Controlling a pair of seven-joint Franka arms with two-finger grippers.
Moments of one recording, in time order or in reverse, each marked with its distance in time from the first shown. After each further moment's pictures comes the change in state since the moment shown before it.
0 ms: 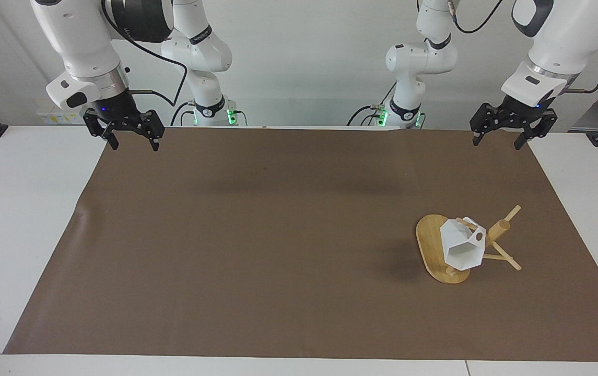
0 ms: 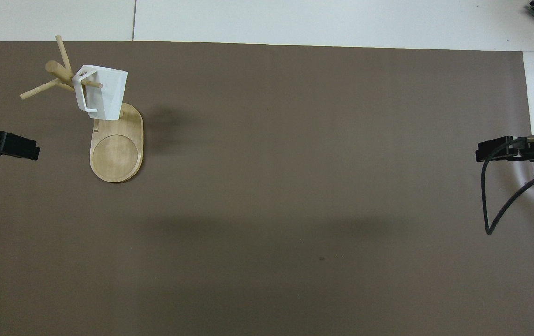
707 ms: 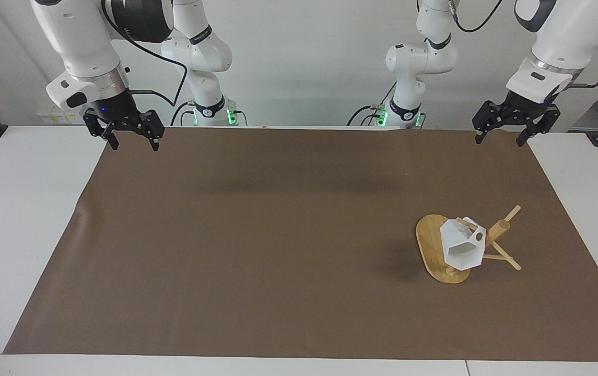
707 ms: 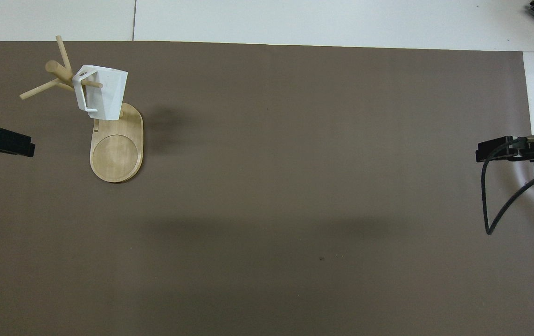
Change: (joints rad) left arm 0.001 0.000 0.003 0.023 -0.001 -0.004 -0.019; right arm 0.000 0.000 0.000 0.000 0.000 0.000 0.000
